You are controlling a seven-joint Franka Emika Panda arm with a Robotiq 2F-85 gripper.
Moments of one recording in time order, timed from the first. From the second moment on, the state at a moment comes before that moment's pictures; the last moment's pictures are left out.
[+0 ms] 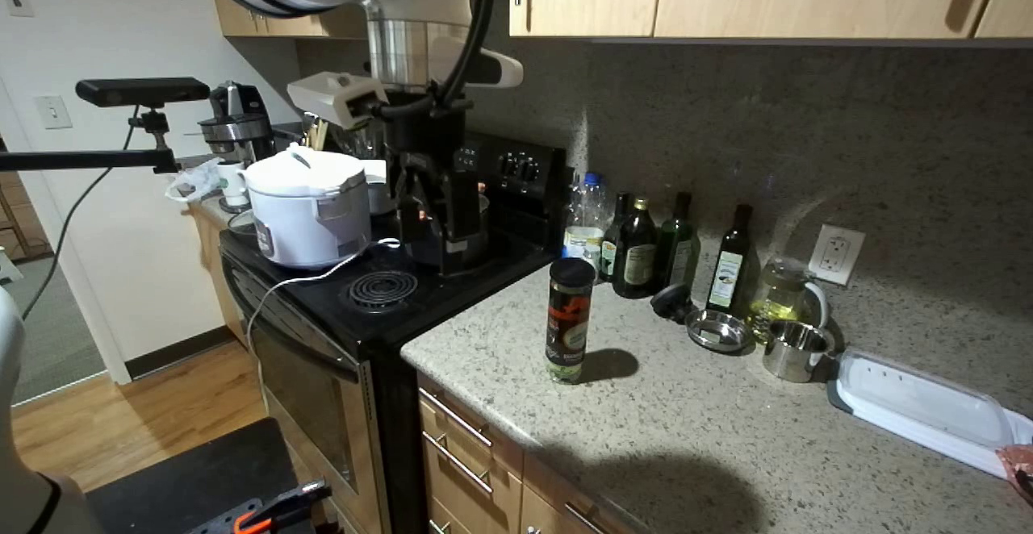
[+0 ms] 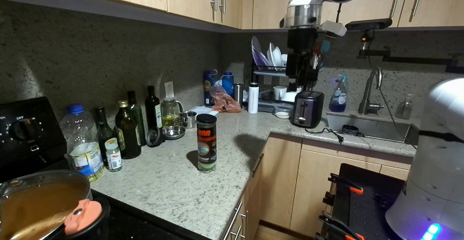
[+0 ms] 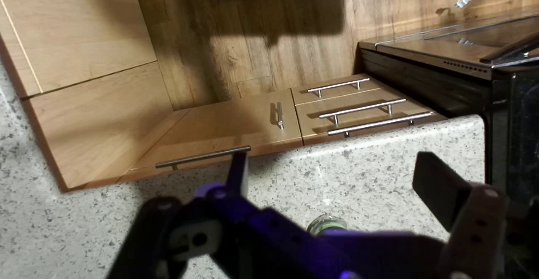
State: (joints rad) arm 0.02 -0.63 -0.01 -2.51 -0.02 1.86 0.04
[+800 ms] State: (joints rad) arm 0.03 -0.64 0.05 -2.50 -0.02 1.86 0.04
